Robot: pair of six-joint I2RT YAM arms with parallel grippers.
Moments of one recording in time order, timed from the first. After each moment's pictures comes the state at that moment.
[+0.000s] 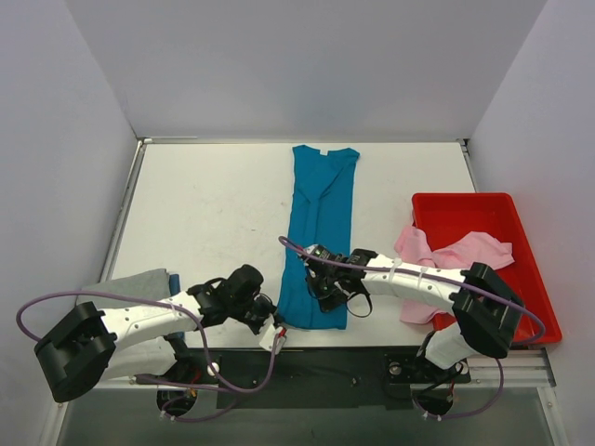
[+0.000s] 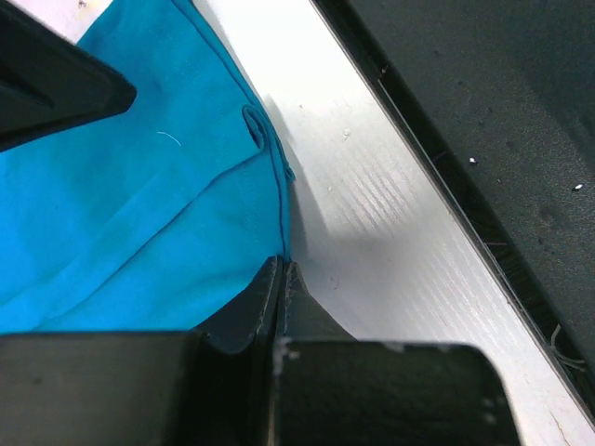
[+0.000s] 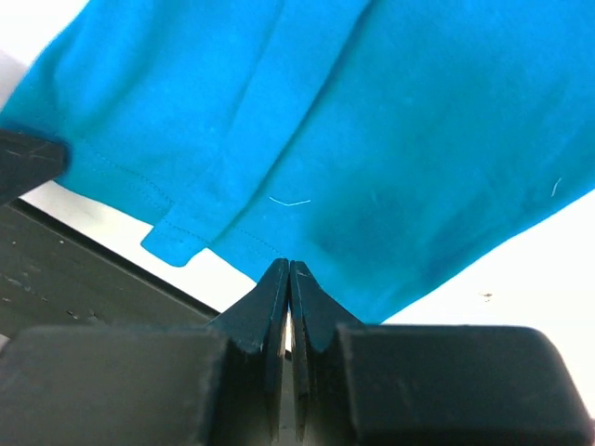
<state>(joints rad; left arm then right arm) -0.93 1.14 0.42 -0.17 0.55 1.21 0.98 1.49 0.85 -0.58 -0.02 0.44</state>
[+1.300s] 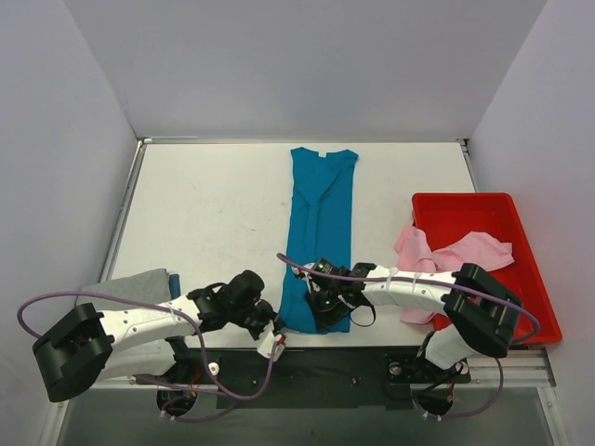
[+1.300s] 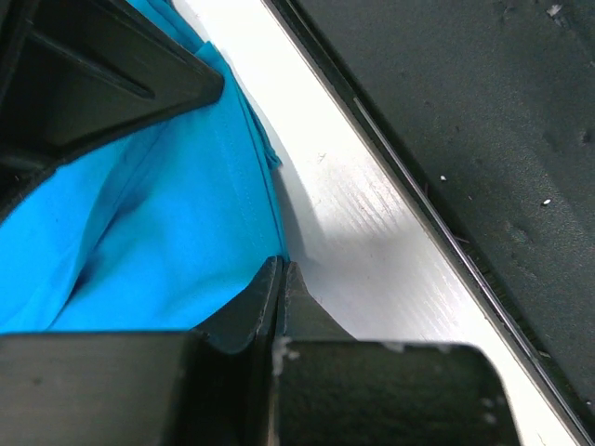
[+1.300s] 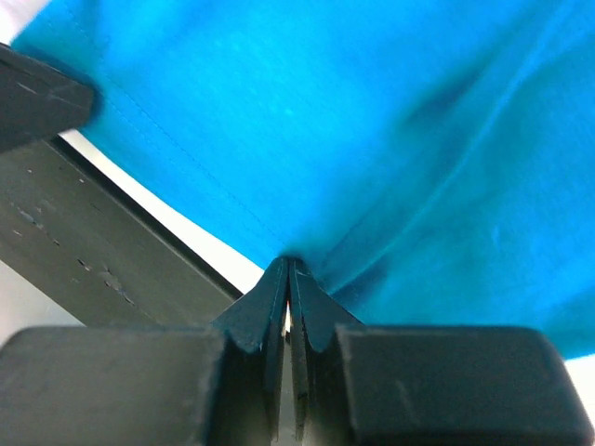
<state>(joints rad) -0.98 1.12 0.39 -0.14 0.55 1.21 1.00 1.52 0.73 -0.43 -0.23 0.38</state>
